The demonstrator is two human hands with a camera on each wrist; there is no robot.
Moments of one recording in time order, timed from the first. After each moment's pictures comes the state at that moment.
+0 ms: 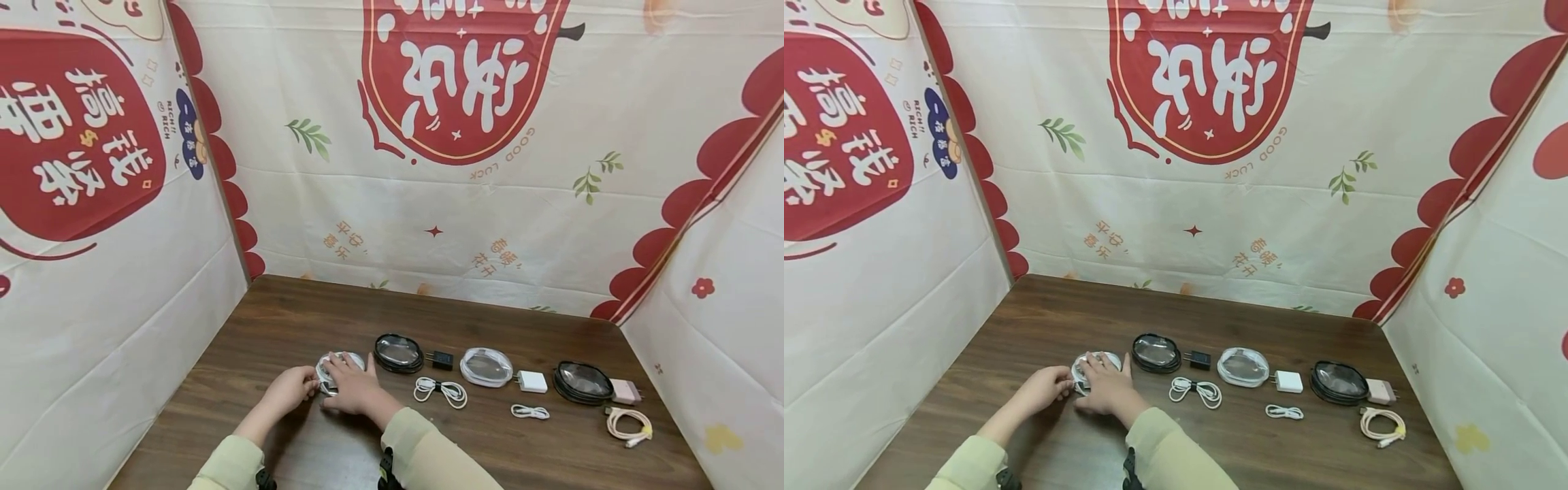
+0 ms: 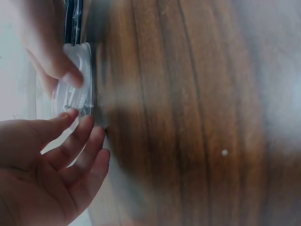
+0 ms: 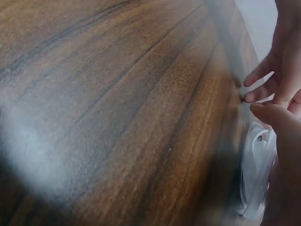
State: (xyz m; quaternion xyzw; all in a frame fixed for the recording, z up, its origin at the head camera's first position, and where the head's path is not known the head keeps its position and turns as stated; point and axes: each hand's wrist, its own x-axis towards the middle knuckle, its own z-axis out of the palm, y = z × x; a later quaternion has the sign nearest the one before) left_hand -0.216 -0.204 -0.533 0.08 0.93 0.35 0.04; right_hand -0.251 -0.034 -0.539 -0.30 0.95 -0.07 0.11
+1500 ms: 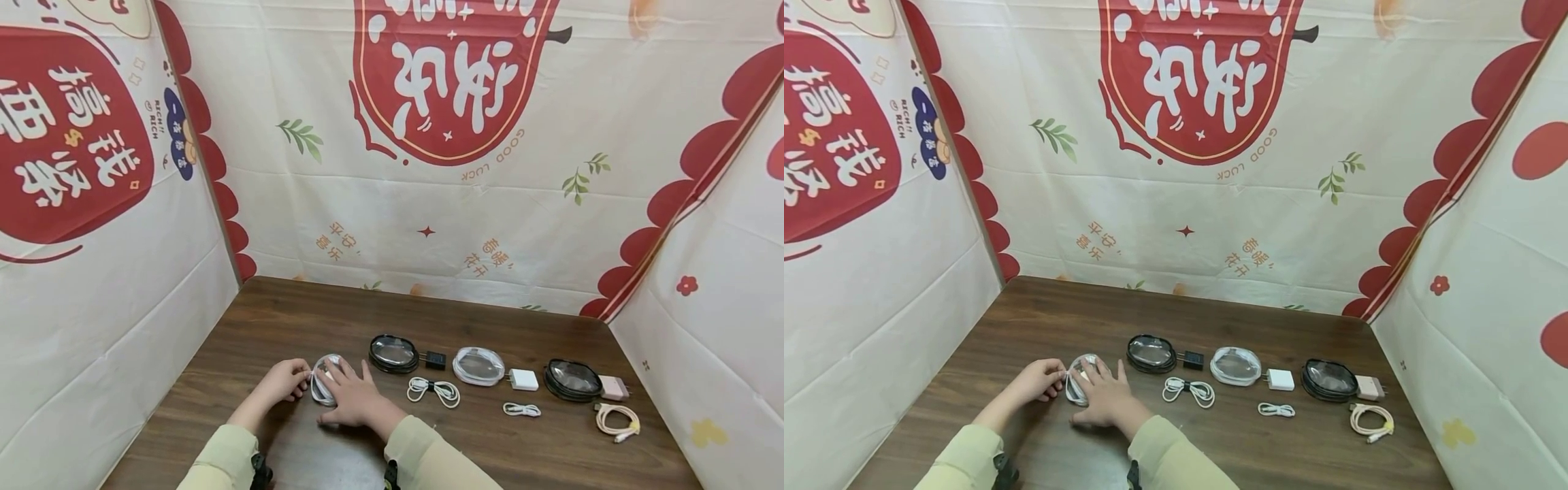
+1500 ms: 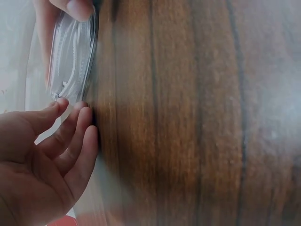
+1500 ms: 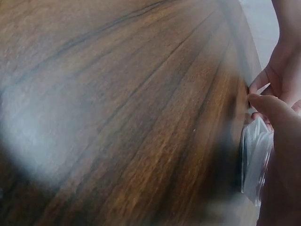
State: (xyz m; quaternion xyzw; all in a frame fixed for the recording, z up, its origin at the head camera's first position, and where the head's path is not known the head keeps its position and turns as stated) left_hand -0.234 -0.212 -0.543 0.00 0.89 0.46 0.09; right_hand -0.235 -0.019 -0.539 -0.34 0.94 -0.01 0.09
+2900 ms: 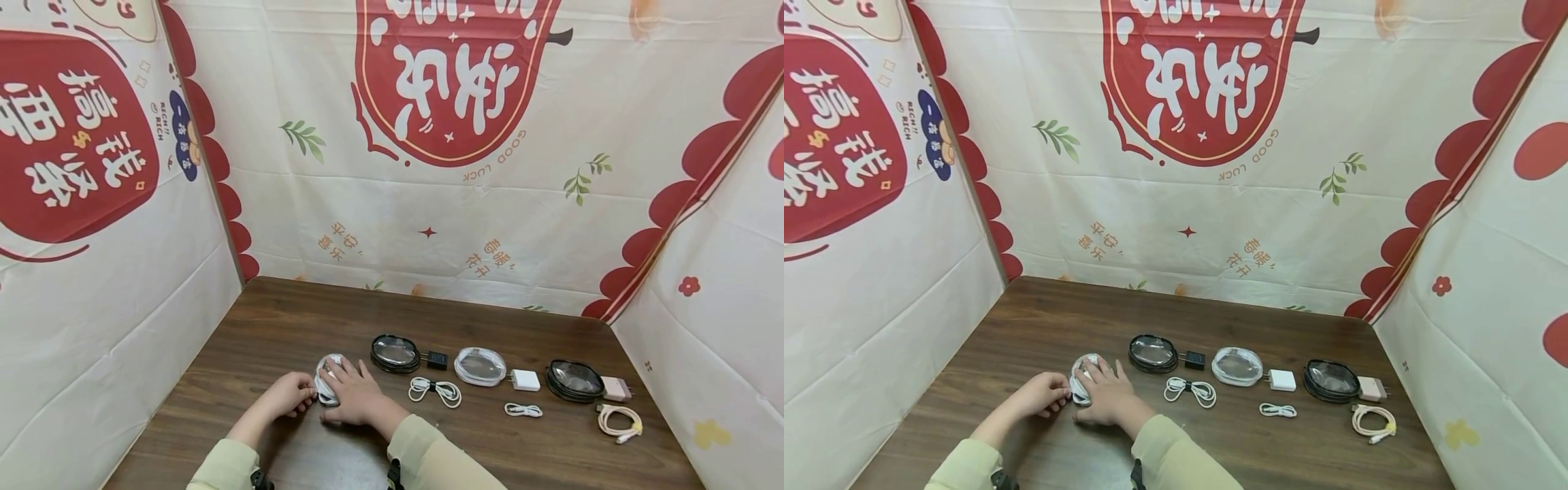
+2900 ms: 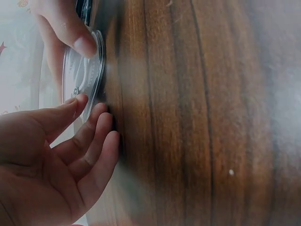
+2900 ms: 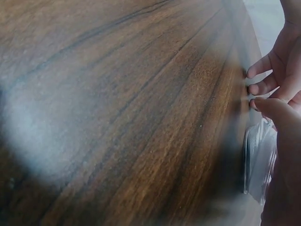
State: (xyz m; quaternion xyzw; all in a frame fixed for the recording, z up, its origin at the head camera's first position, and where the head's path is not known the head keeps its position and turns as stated) left_hand -0.211 -0.204 -0.536 0.06 0.88 0.45 0.14; right_hand -0.239 -0.016 -0.546 -0.36 0.93 -0.02 0.07
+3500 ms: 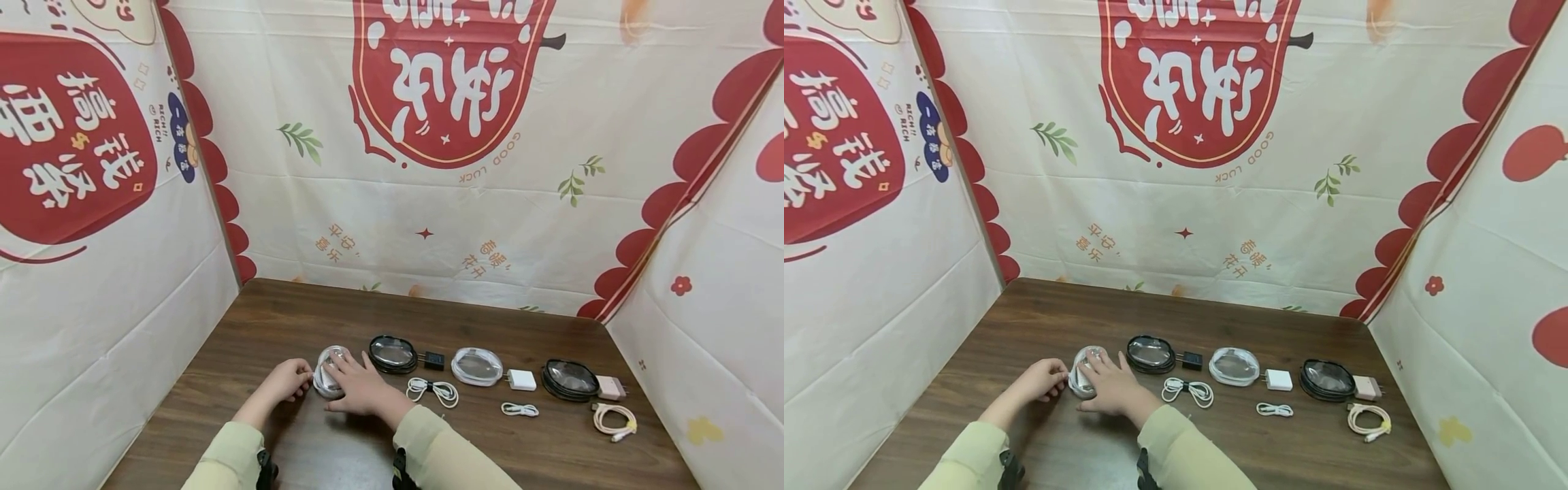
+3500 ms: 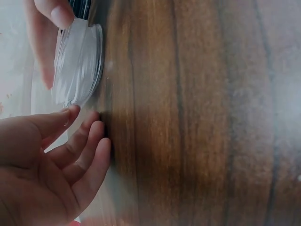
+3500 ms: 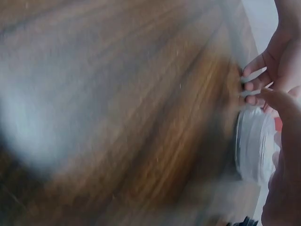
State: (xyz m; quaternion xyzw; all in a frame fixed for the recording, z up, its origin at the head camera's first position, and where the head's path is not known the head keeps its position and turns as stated) left_hand -0.236 -0.205 -0.536 -0.01 0.90 0.43 0.10; right_hand -0.252 -0.004 -0.535 -0.38 0.92 -0.03 0.07
